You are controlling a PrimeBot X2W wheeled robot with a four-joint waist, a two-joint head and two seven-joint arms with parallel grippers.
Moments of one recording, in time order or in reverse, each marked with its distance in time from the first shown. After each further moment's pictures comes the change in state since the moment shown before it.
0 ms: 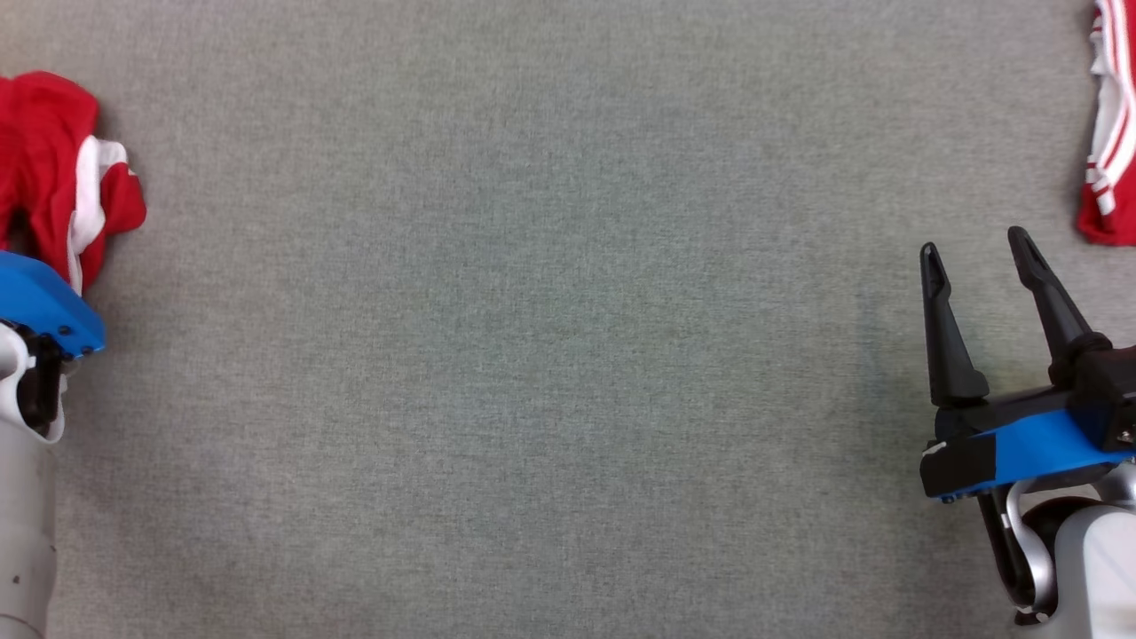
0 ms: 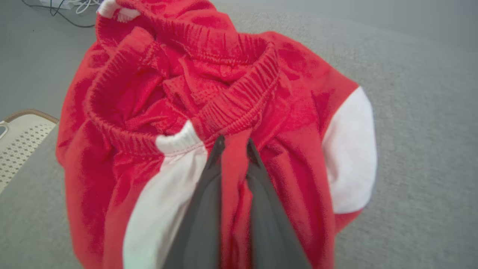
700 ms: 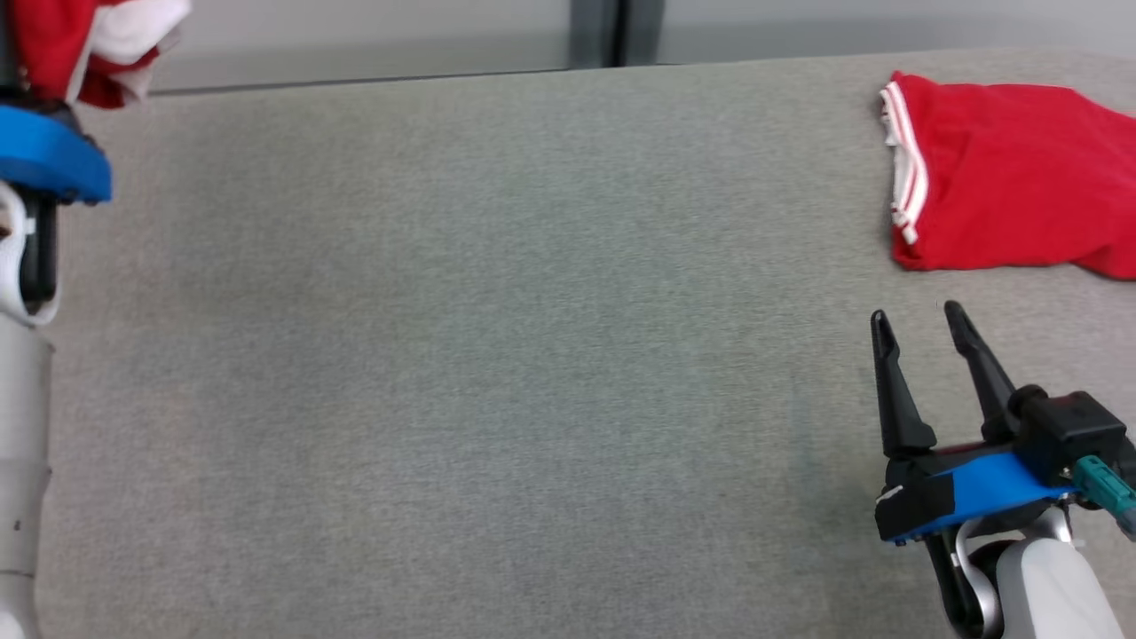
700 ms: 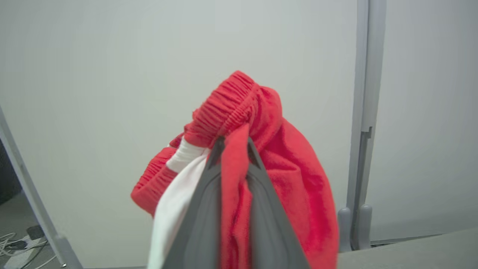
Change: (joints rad) left arm -0.060 0.027 -0.151 -0.398 0.076 0.001 -0.233; right arm 0.023 0.026 0.032 0.213 0.104 0.000 -0.125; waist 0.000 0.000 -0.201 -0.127
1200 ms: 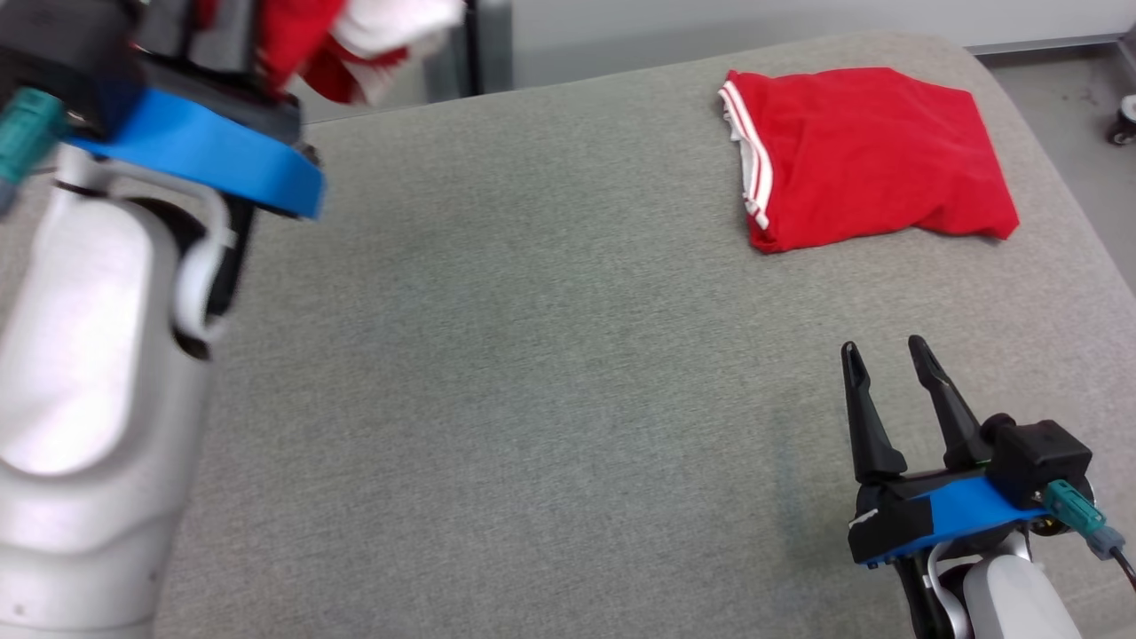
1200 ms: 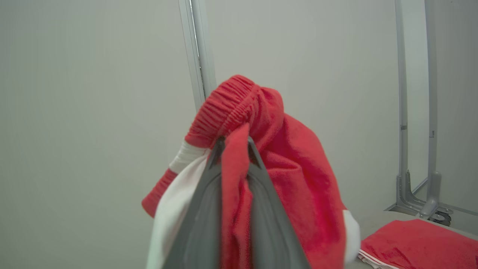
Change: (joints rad) left arm 0.078 -0.106 -0.146 -0.451 0.026 0.026 0.157; right arm 0.004 0.001 0.057 0.123 0.100 0.000 -0.089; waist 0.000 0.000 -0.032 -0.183
